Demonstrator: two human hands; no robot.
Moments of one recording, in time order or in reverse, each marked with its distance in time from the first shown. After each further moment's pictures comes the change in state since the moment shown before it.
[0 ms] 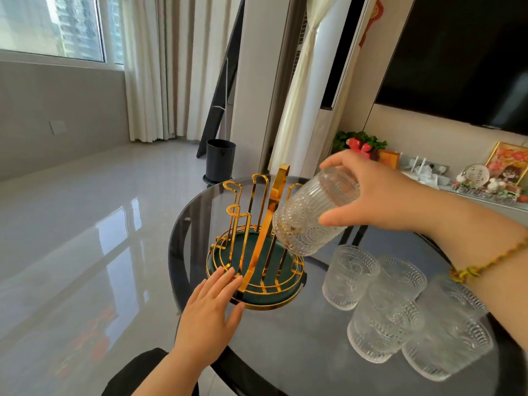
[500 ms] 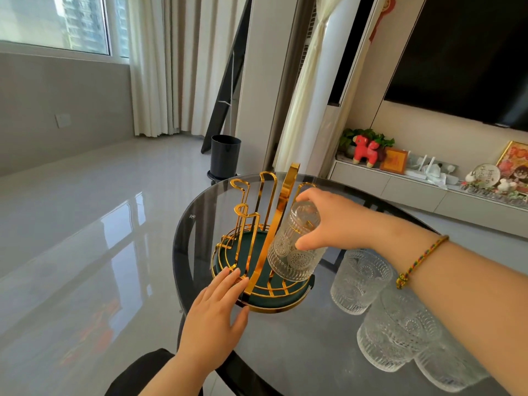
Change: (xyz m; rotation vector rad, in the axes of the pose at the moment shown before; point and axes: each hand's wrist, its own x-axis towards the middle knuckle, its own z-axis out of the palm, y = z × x) left_hand 0.001 -0.004 0.003 -0.032 -0.010 -0.015; right_hand 0.040 0.009 0.059 -0.093 -0.210 0.071
